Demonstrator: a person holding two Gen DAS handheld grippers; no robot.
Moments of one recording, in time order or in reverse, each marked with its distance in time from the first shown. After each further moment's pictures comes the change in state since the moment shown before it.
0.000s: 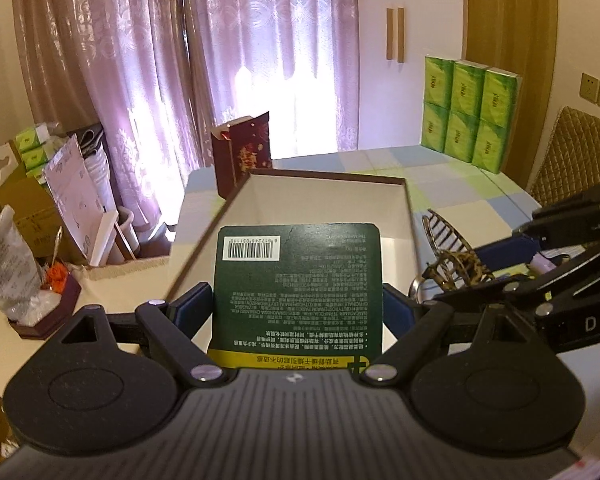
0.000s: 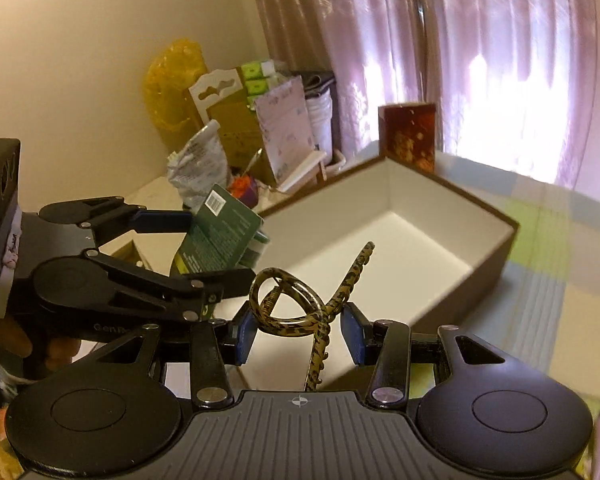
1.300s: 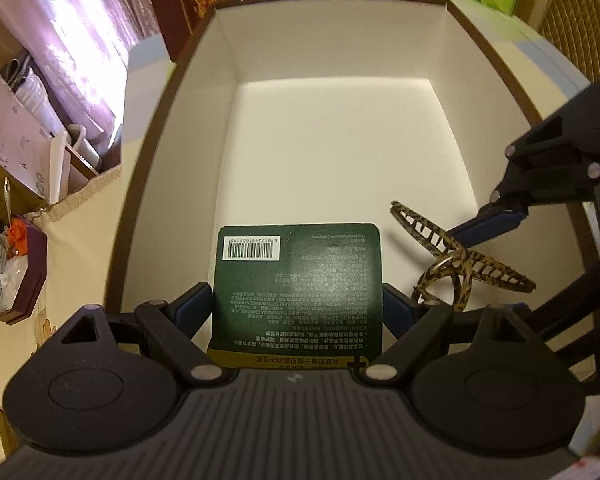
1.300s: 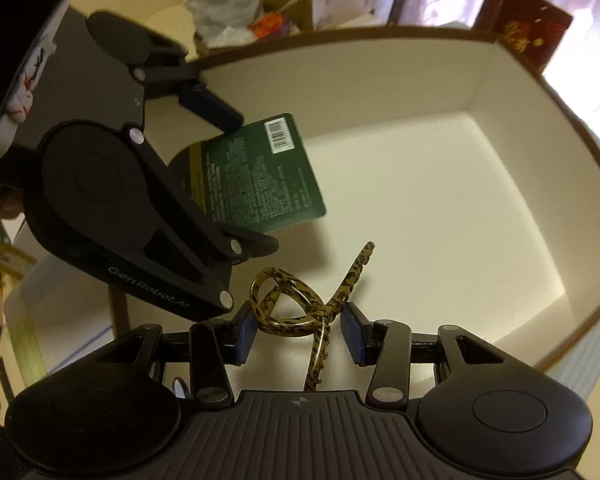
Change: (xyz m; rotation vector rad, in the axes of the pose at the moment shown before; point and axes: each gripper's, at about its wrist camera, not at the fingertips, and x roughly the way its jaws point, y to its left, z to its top) left arm 0.155 0.043 -0.028 0.181 0.458 -0.097; right arm 0.172 -0.005 -0.011 -0.279 0.486 -0.001
